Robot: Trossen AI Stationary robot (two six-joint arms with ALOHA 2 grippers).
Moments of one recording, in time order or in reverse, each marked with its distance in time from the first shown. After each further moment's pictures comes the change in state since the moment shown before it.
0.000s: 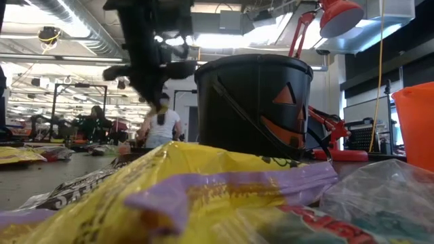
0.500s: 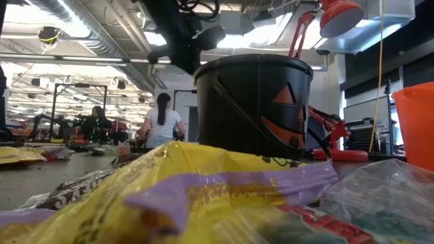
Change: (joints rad) left arm 0.052 0.000 0.116 0.396 -0.089 0.510; right arm 0.000 0.000 0.000 0.000 0.000 0.000
